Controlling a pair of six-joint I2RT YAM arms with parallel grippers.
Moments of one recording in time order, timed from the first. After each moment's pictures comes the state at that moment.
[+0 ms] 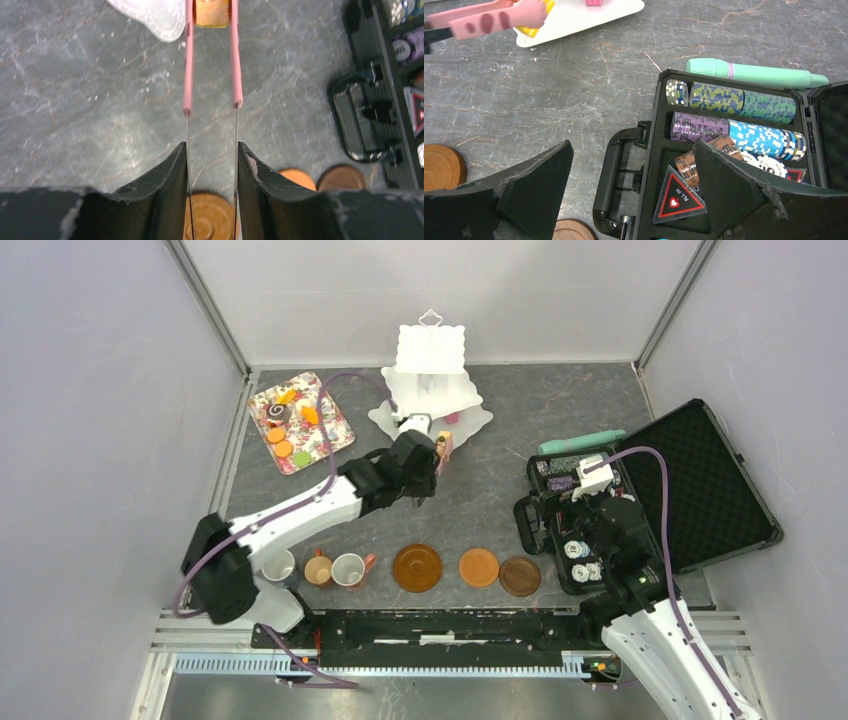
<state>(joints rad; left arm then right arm) -0.84 1.40 1.10 -0.48 -0.30 -0.58 0.37 0.45 0.47 -0.30 0.05 0.00</state>
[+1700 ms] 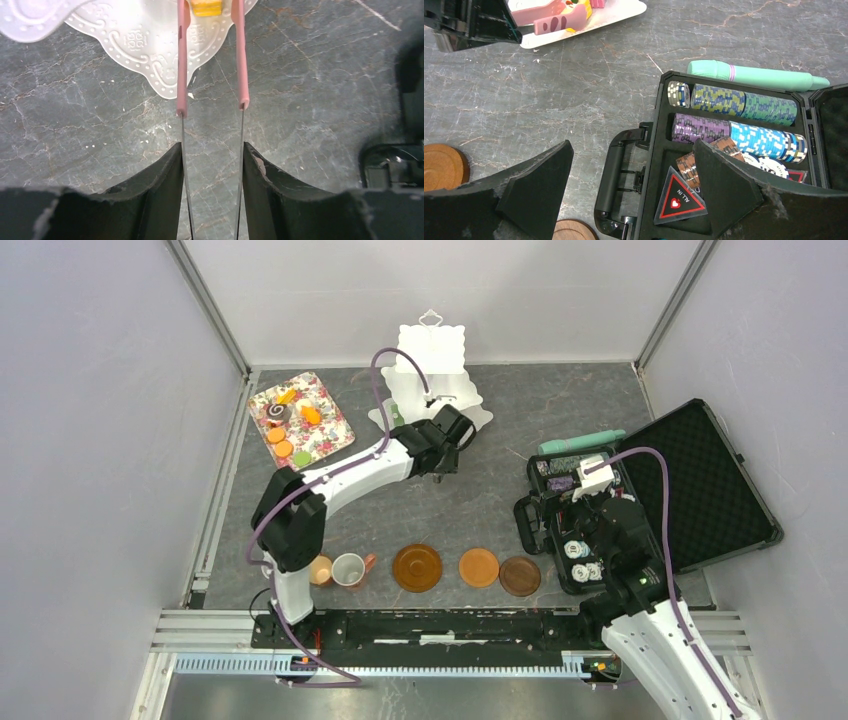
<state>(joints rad) -0.81 1.89 1.52 -0.58 -0.40 -0.57 0.37 0.45 0.47 -0.30 0.04 0.00</state>
